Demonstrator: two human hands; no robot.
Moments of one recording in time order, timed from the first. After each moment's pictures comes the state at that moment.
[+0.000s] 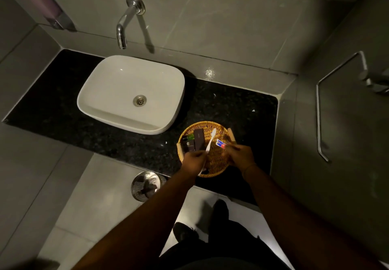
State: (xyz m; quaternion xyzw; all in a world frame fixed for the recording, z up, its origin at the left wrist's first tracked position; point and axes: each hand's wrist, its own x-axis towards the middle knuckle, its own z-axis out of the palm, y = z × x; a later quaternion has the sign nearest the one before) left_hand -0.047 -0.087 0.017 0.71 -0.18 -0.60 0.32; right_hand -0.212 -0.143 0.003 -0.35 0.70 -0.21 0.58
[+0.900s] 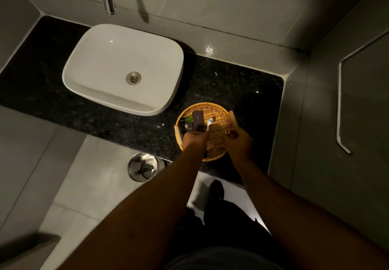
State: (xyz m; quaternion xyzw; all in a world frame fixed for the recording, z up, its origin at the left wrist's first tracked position) left_hand -0.063 -0.118 -0.026 0.79 -0.09 -0.53 0.29; right_hand -0.198 -0.129 -0.016 -0.49 0.75 -0.20 0.39
